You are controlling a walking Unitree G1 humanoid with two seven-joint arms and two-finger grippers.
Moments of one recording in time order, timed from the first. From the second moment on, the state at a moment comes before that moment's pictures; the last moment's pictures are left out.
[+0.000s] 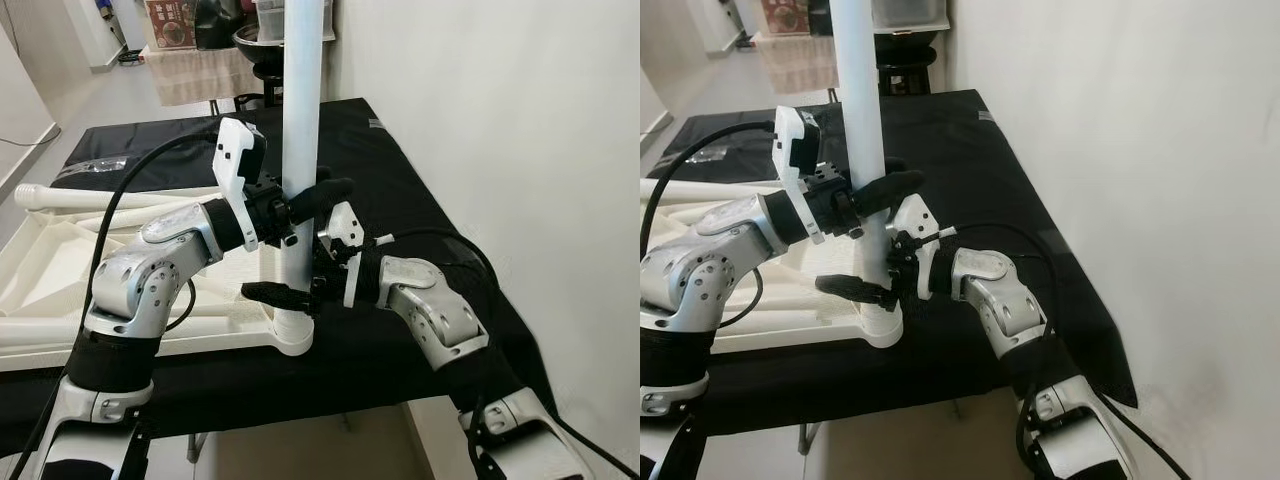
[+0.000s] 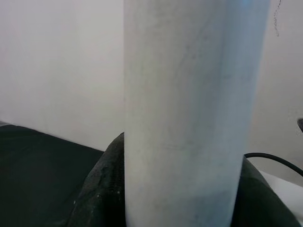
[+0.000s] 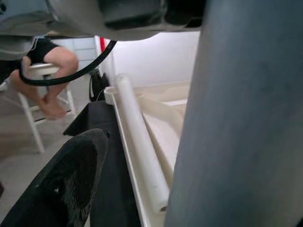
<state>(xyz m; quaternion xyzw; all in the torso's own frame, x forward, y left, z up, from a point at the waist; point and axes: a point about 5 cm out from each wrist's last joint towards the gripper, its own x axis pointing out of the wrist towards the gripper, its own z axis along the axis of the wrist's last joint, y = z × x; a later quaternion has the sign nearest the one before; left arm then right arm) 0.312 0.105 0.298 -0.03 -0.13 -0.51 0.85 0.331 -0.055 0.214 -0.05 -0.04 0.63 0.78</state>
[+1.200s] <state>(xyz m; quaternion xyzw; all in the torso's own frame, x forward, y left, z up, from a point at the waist) 0.306 0.163 0.253 -0.08 -0.08 -0.34 0.93 0.343 -0.064 0.183 -0.04 0.01 0.23 0.97</state>
